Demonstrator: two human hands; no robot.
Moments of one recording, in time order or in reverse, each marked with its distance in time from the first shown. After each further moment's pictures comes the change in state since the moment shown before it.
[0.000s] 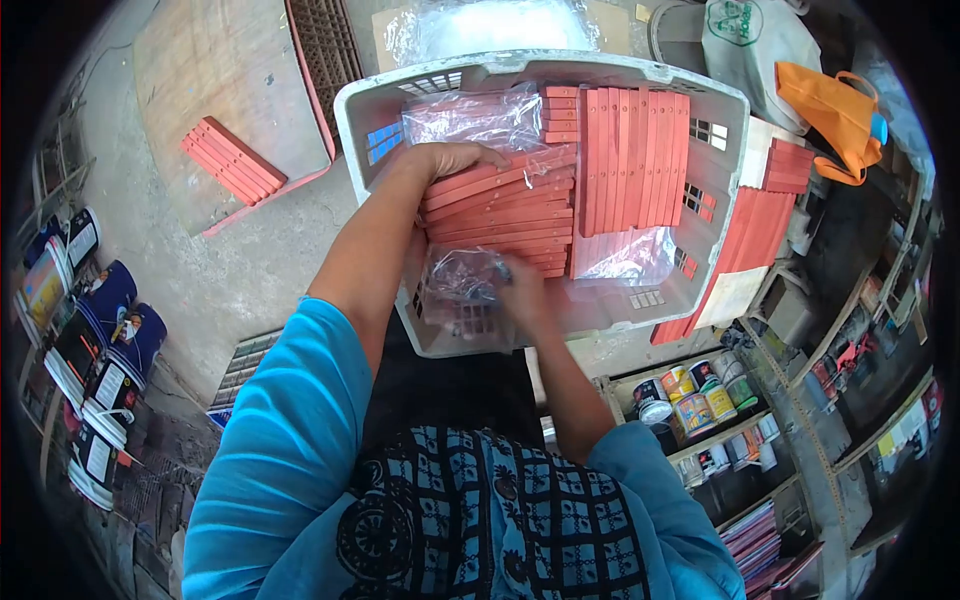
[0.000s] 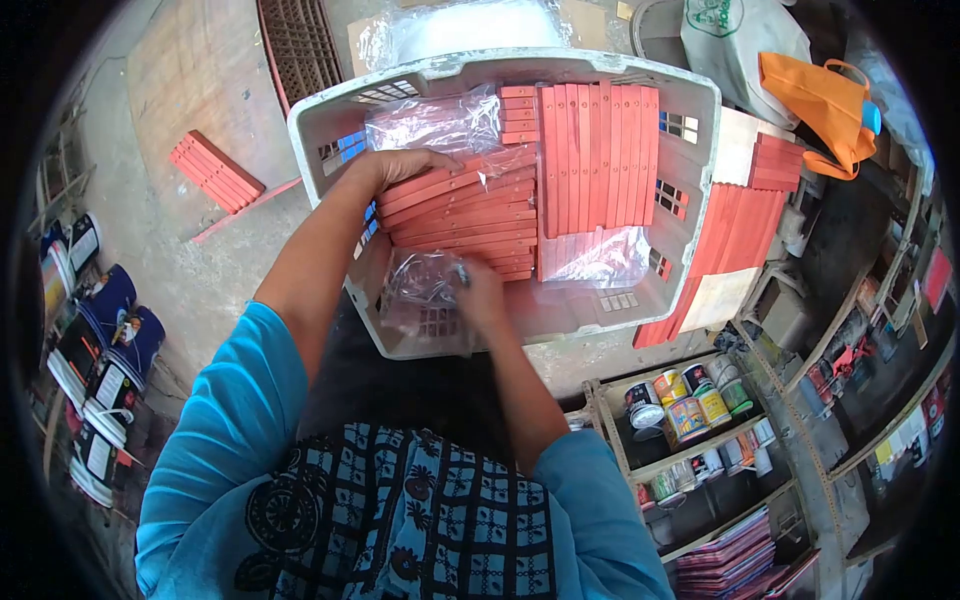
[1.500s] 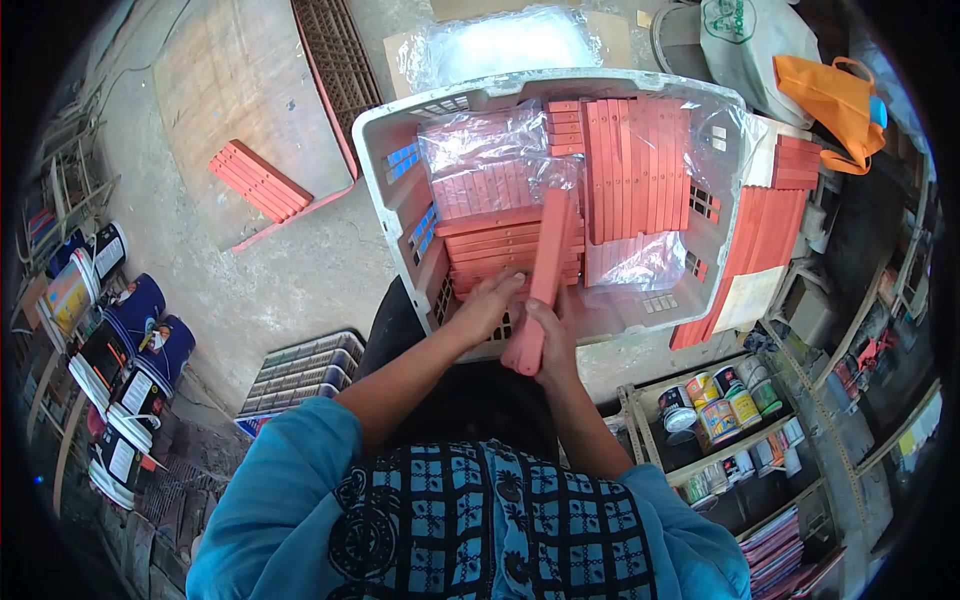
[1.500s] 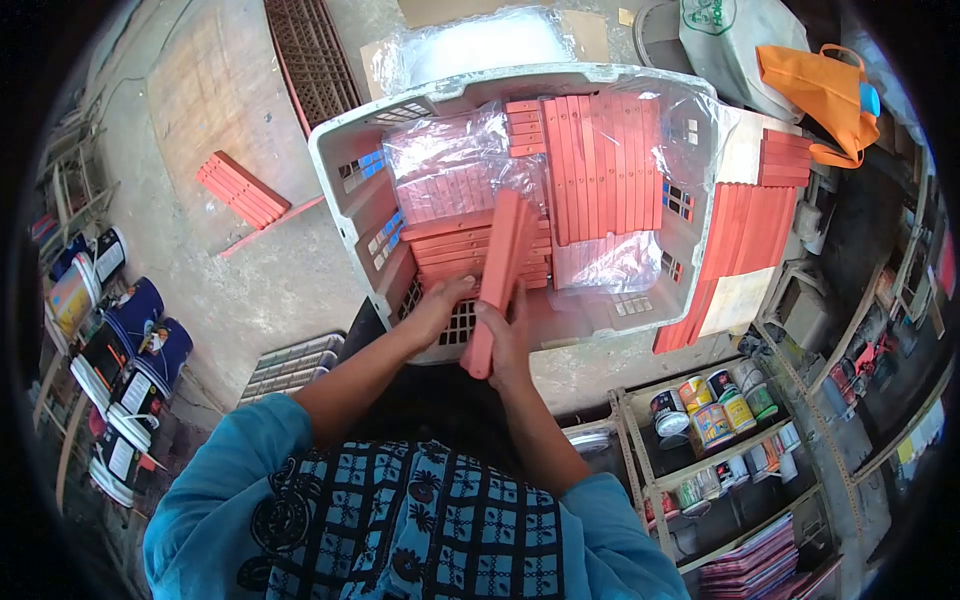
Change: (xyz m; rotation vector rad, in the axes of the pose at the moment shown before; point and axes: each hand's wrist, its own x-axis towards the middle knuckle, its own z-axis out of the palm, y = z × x) left_hand -0.066 -0.121 0.145 0.109 0.310 0.523; right_hand -0.059 -0.072 -0.029 1.129 0.222 0.287
